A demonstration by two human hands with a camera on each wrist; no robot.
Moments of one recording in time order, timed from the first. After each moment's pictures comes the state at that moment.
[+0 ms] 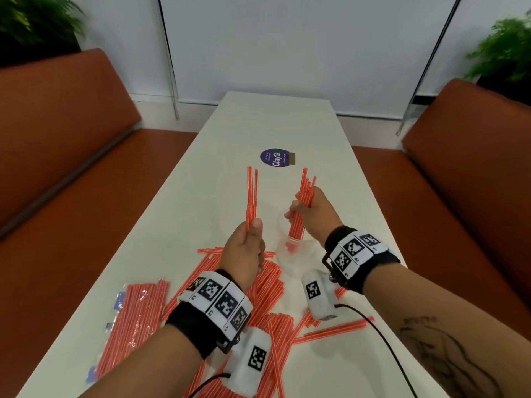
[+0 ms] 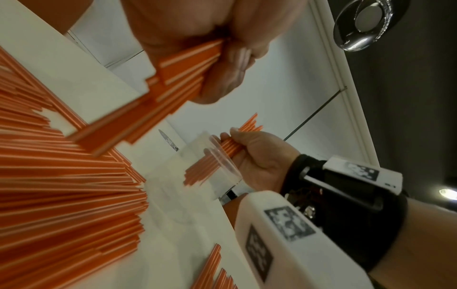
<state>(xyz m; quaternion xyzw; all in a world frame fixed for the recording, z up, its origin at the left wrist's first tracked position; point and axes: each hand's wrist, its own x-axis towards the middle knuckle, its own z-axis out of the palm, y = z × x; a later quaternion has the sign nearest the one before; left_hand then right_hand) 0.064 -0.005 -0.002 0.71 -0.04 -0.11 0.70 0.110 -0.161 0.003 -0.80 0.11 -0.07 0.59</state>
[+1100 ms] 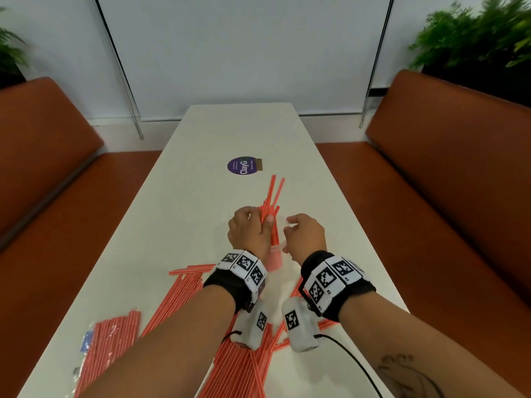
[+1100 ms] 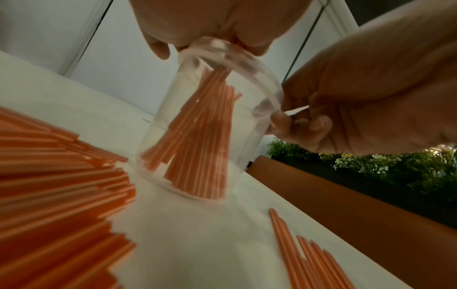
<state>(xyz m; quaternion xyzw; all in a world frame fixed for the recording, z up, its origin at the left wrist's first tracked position) 0.119 -0.086 -0.028 0.93 -0.12 0.03 0.34 0.078 -0.176 -0.022 -0.82 0.28 -0.11 0.49</state>
